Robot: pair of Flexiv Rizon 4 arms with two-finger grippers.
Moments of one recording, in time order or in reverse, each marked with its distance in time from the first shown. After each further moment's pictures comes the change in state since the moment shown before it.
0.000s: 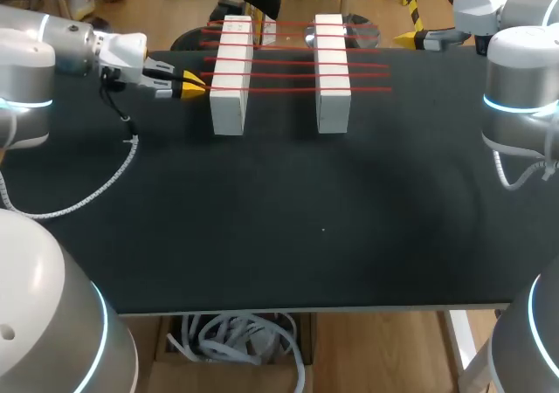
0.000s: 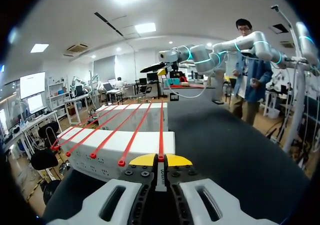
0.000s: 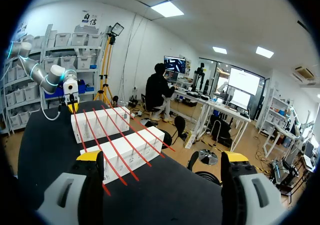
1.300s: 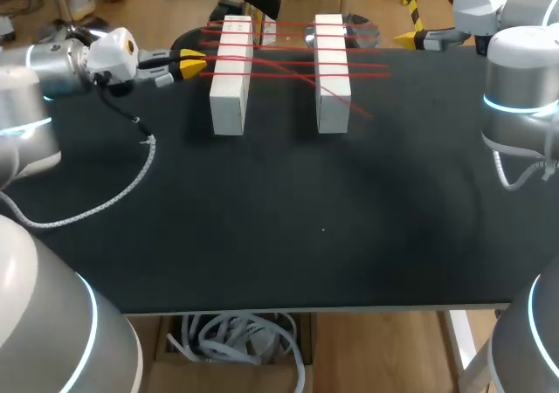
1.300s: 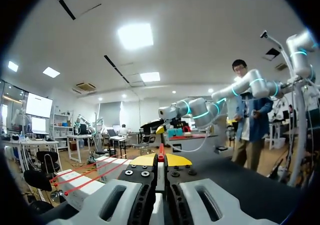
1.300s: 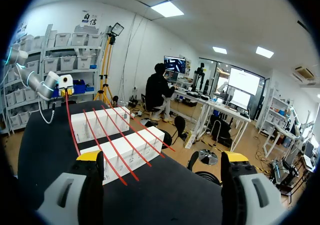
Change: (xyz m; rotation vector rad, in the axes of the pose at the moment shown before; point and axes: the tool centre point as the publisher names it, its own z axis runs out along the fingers) left arm 0.023 -0.095 -0.013 0.466 -0.044 -0.017; right arm 0.000 0.000 0.000 0.000 0.000 0.000
